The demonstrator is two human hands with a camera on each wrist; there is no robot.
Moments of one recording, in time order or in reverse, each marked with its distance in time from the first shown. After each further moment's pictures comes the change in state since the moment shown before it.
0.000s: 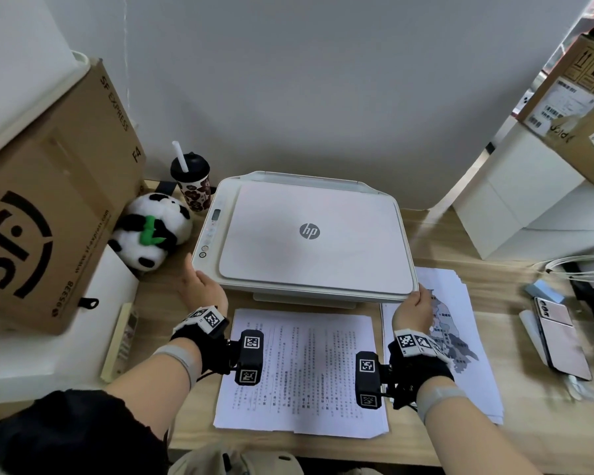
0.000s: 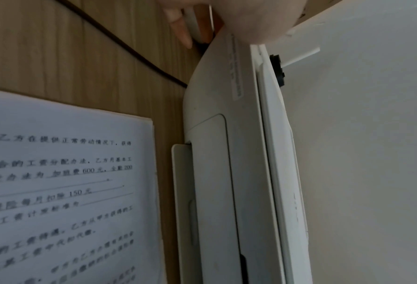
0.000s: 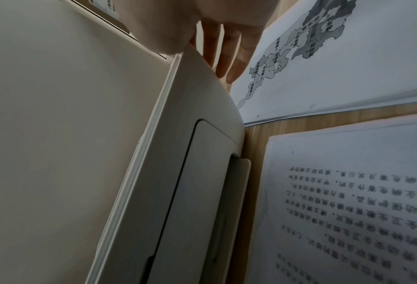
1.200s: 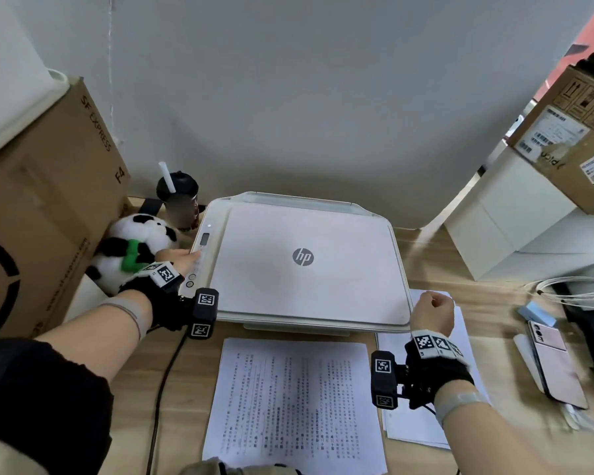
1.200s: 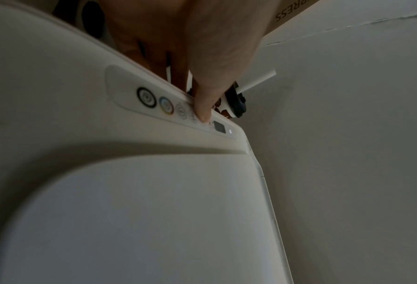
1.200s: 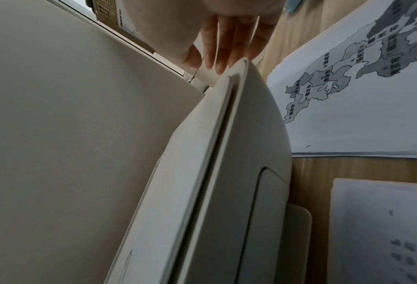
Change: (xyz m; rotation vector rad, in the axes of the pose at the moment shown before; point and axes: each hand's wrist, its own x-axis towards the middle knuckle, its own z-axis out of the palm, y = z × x) left_hand 0.100 0.070 -0.006 0.222 -0.492 -0.210; right_hand 0.048 -0.039 -0.003 0.008 0.131 0.096
